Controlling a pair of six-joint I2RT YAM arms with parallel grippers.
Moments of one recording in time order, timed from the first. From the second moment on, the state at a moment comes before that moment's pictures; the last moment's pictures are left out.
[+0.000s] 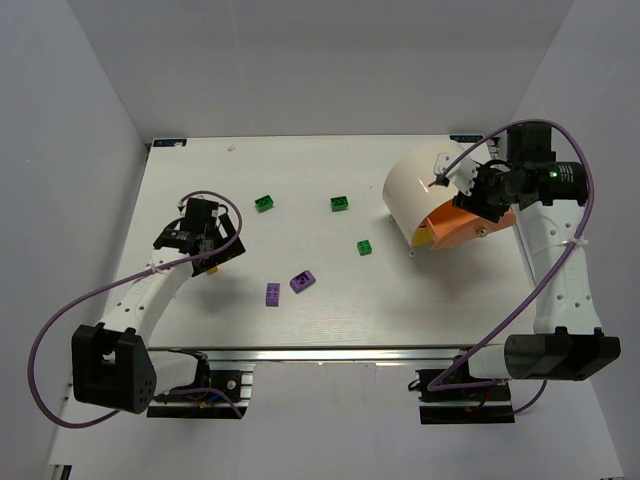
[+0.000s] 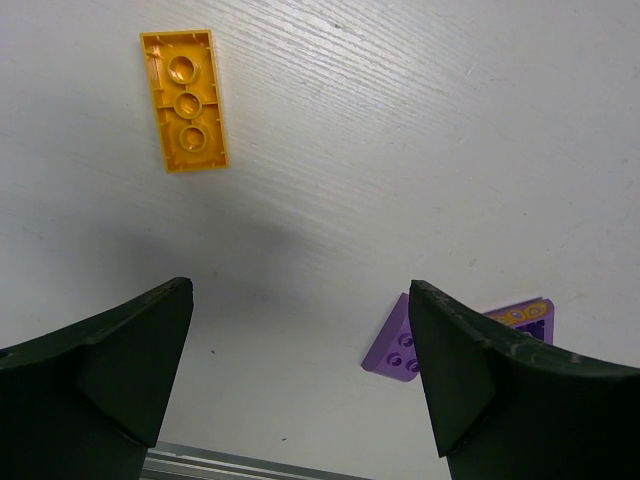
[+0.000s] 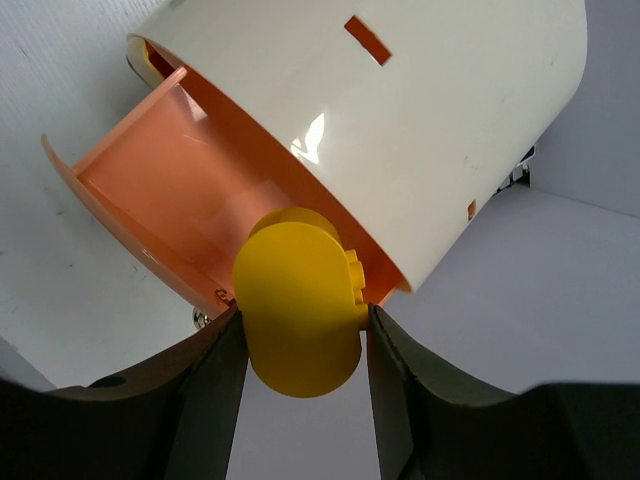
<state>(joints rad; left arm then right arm) -0.19 1.22 0.89 -0.68 -0.18 -0.58 0.02 1.35 1.69 -1.30 -0.25 -1.28</state>
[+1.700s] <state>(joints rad) -0.04 1.72 1.04 -0.62 -0.24 -0.48 0.37 1.22 1.29 -0.64 -0.72 -0.52</state>
